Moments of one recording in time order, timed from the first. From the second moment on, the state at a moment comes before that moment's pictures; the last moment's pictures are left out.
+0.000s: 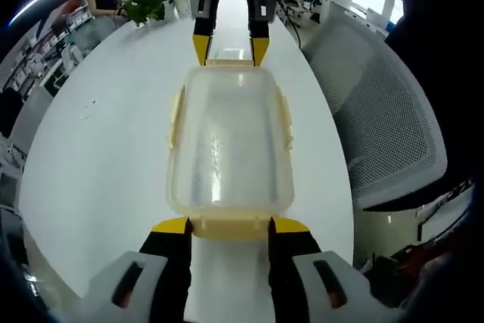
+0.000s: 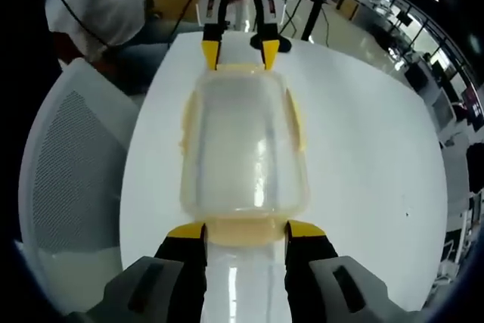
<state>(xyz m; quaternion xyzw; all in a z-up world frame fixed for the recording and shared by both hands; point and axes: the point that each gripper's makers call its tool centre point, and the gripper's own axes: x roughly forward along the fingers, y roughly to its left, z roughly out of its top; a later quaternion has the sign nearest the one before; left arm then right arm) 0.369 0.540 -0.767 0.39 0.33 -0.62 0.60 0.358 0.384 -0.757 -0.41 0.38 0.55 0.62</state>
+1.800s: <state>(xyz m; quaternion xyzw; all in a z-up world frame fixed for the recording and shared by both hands) 0.357 0.391 -0.764 0.39 0.36 -0.61 0.58 0.346 0.233 -0.763 -0.39 0.39 0.56 0.62</state>
